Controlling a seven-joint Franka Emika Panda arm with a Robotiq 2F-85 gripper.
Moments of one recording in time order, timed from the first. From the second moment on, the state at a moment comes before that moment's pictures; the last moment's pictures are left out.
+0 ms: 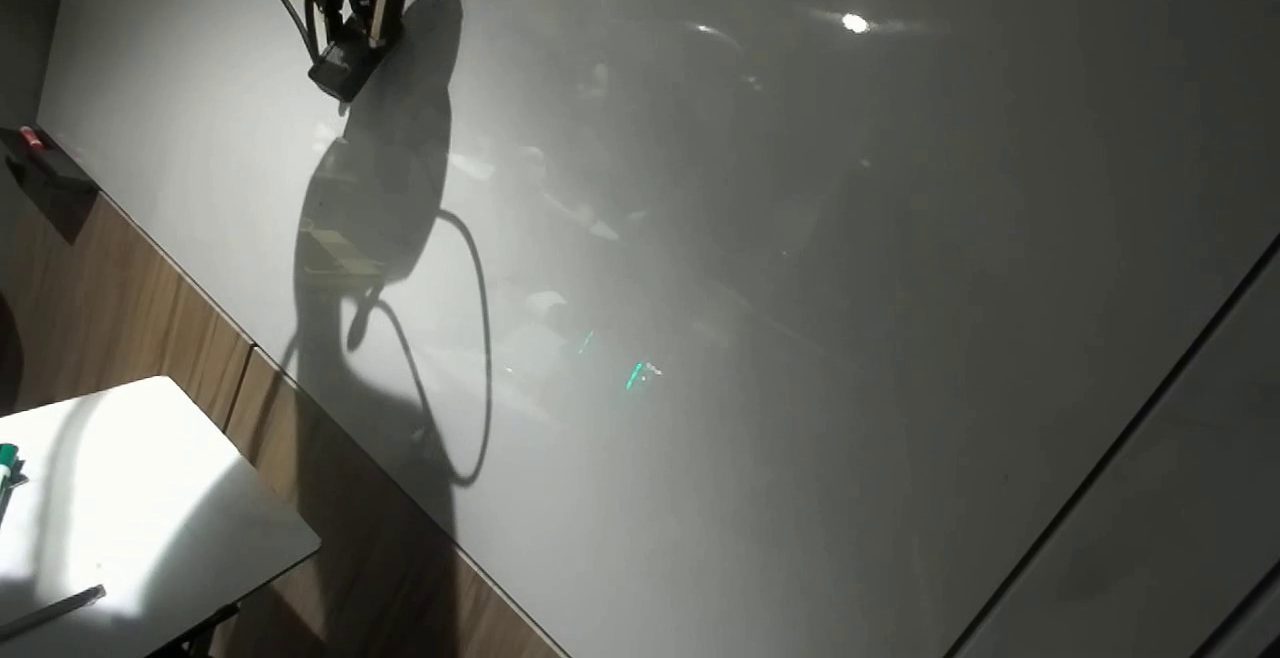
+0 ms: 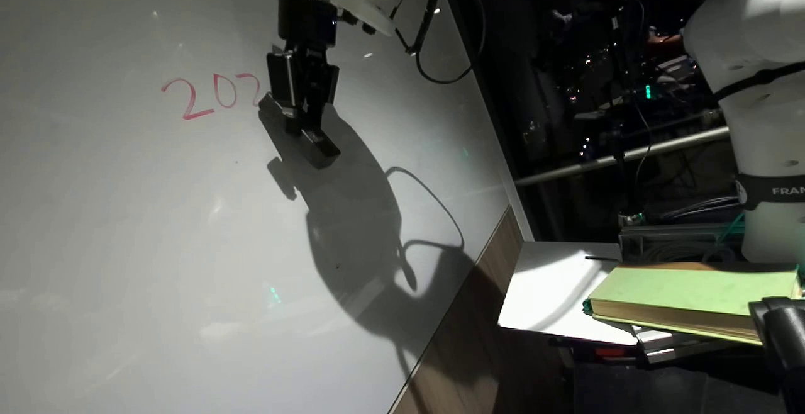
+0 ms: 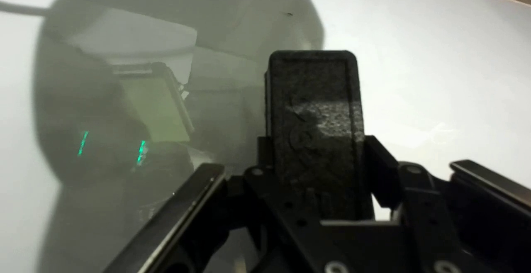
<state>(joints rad) 0.16 -0.26 0.21 -2.10 -0.02 2.41 0.16</state>
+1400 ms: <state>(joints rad) 0.10 -0.25 0.19 -1.82 -0.09 2.13 0.22</state>
